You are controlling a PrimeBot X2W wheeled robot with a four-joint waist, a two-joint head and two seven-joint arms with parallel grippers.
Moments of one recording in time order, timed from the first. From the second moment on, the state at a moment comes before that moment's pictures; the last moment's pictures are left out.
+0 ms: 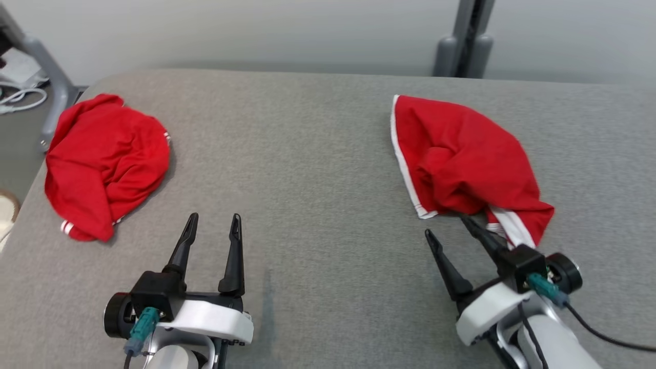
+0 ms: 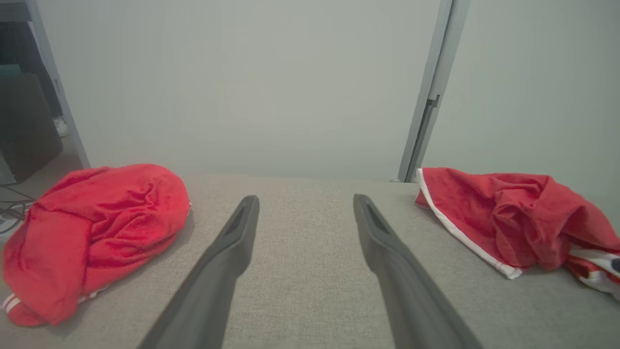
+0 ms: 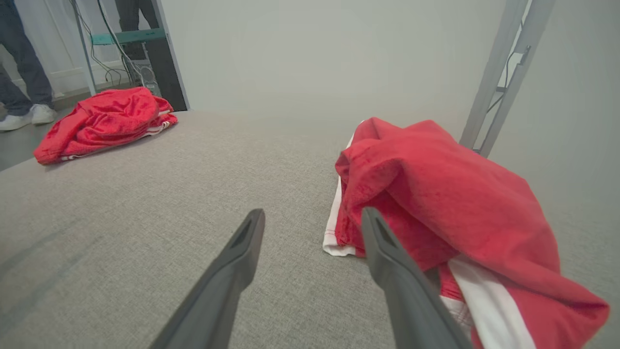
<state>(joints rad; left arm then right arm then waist) -0.11 0.05 -0.21 0.18 -0.22 0.10 -0.26 -0.27 -0.11 0.34 0.43 0.15 0.13 -0.26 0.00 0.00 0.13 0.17</state>
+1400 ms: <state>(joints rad) -0.12 0.05 -0.30 0.20 -0.42 0.15 -0.26 -0.73 -0.06 0.57 0.68 0.46 0.13 -0.26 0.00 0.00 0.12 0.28</state>
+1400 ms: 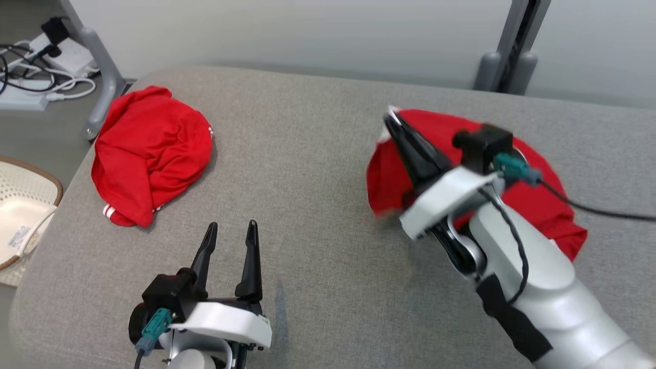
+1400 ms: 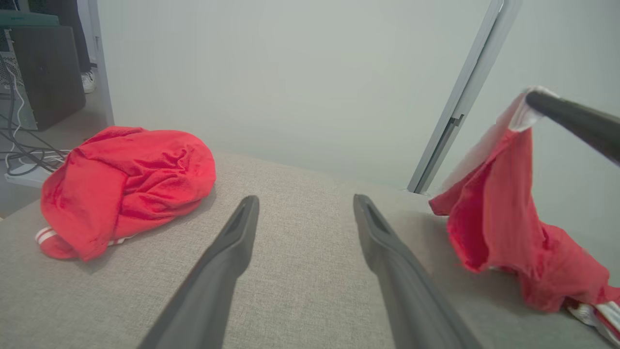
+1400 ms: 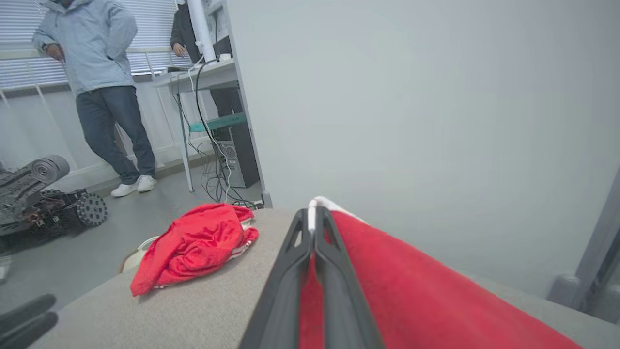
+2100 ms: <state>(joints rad) -0.07 0.05 -0.30 0.19 -0.43 0.15 -0.26 -0.79 -0.28 0.36 0.62 1.00 0.13 -0.13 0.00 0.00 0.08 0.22</state>
